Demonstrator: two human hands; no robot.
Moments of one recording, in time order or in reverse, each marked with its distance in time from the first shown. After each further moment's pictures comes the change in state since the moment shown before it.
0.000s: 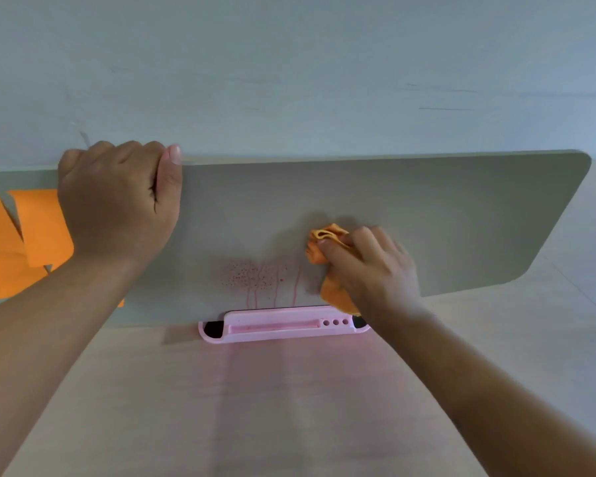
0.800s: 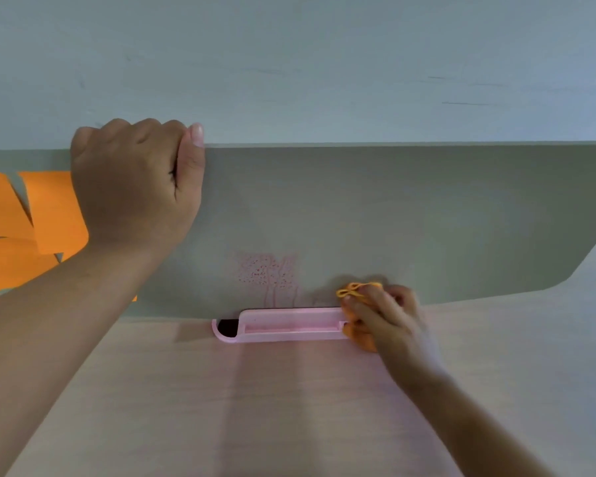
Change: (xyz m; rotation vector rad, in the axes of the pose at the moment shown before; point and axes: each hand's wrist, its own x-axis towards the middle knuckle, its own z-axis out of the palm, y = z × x) left_hand -0.003 -0.008 0.005 0.016 0.042 0.017; right_hand -0.093 -0.017 0.028 0.200 -0.250 0.074
